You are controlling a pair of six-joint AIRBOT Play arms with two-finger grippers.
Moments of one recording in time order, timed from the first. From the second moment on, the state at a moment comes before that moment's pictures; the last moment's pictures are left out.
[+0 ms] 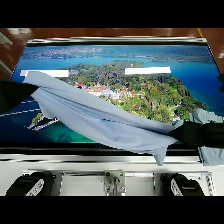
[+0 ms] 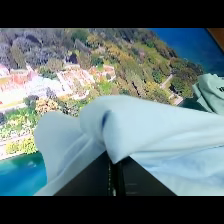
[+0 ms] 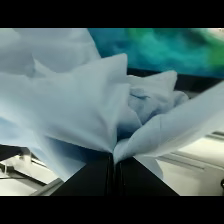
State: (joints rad) left arm -0.05 -0.72 1.38 0.90 -1.32 -1.39; right arm -0.09 -0.65 1.20 -1.01 1.81 1.69
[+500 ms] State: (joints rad) left arm -0.11 -1.10 1.28 0.82 -1.01 -1.32; right arm -0.09 -0.89 0.84 -1.19 1.21 1.70
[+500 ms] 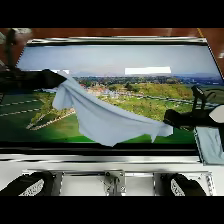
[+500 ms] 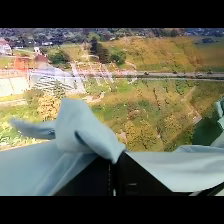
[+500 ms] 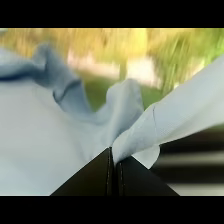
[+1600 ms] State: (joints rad) left arm 0.15 -1.44 1.14 0.81 -1.42 -1.35; right arm -0.37 -1.06 0.97 -1.24 1.19 1.46
